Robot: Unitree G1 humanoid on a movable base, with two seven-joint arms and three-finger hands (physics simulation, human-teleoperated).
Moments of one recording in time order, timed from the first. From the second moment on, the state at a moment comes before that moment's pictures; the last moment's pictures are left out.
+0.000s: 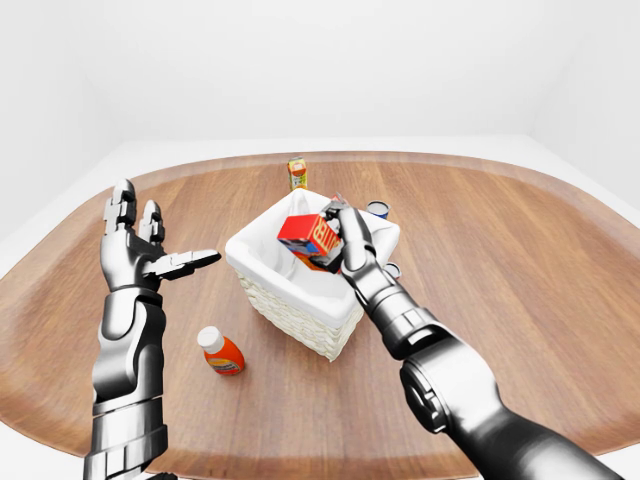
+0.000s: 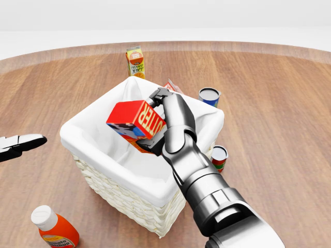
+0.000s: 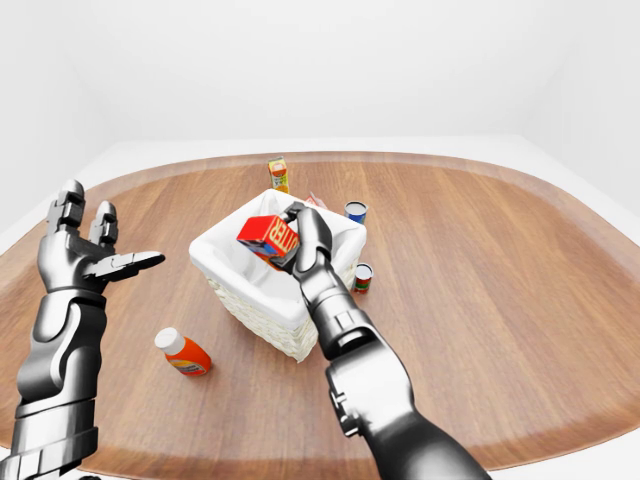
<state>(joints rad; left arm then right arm) -0.30 0.30 0.34 0.01 -0.40 0.09 -0.01 -1.01 0.12 0.04 1.13 -0.36 0.09 -0.36</state>
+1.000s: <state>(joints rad) -0.30 0.30 0.34 0.04 -0.40 0.09 -0.01 -0.98 0.14 0.05 1.00 -0.37 0.09 -0.38</state>
